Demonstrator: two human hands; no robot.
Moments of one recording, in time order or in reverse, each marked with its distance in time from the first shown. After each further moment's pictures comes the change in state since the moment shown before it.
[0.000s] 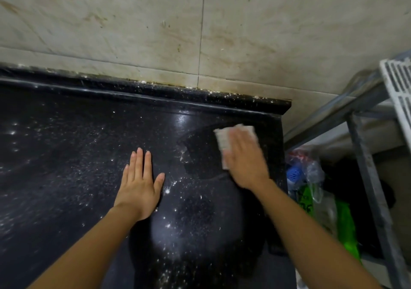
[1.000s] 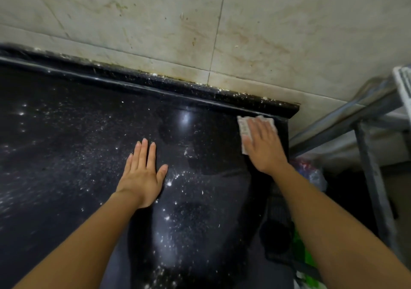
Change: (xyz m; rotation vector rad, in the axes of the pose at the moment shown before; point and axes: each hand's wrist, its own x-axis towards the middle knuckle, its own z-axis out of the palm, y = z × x) left_hand 0.005 -0.002 0.004 -0.005 0.003 -0.033; right_hand 0.026 0.045 -0.005 -0.017 0.006 0.001
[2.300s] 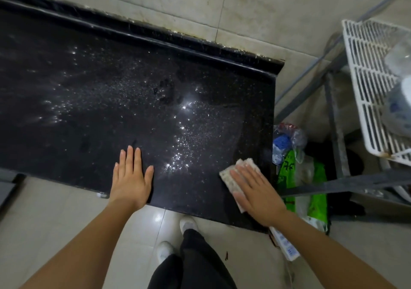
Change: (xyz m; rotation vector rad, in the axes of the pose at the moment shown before) left_hand -0.223 -0.051 0.115 -0.168 0.207 -0.150; right_hand -0.332 -0.048 0.034 -0.063 -0.159 -0.369
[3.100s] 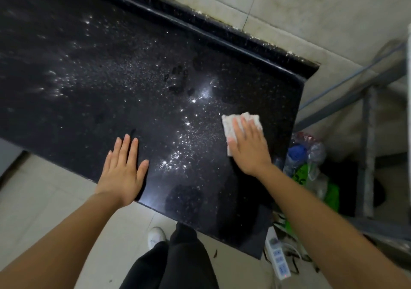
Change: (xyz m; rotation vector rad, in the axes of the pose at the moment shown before) left_hand 0.002 0.002 0.002 0.029 -0.013 -0.054; right_hand 0.149 0.025 -0.045 0.056 0.007 0.146
